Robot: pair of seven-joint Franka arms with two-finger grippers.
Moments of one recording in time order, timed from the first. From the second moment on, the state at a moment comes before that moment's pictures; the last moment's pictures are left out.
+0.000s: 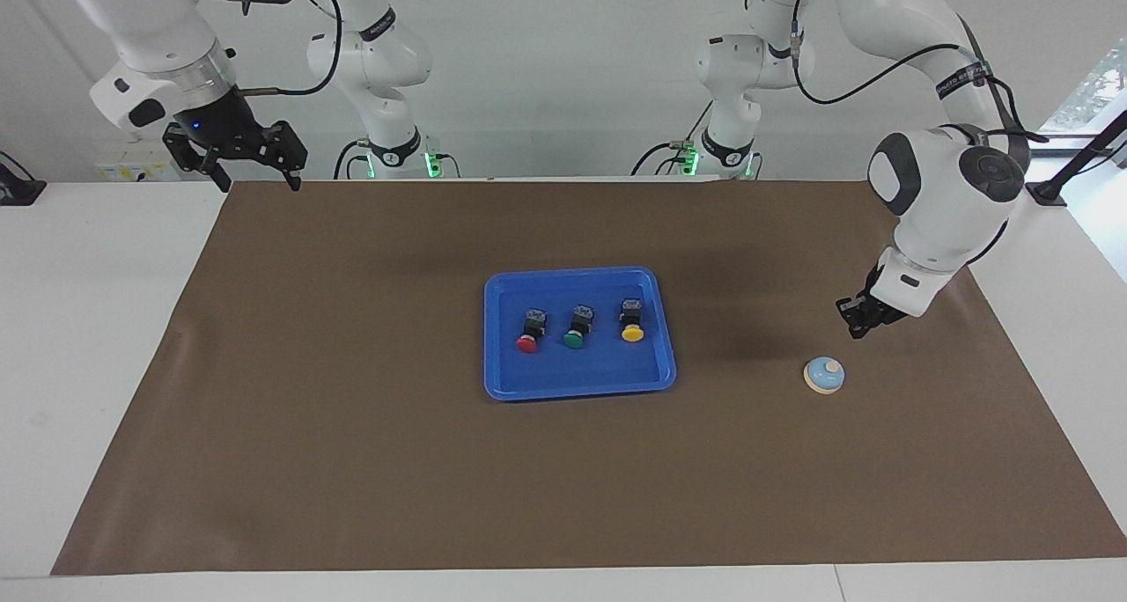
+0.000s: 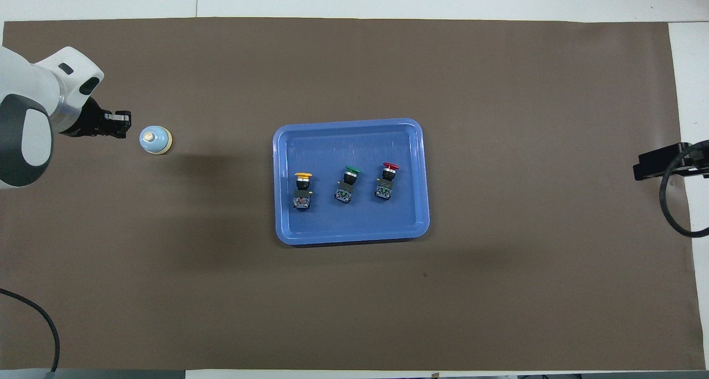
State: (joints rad) left arm -0.10 0.25 0.09 -1.78 0.00 2.05 -0.03; right arm -0.03 -0.07 -0.01 -1.61 -0.01 1.48 -0.05
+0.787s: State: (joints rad) left arm -0.10 0.33 0.08 -1.80 0.00 2.20 -0.03; right arm -0.03 -0.07 -0.01 -1.61 -0.01 1.48 -0.05
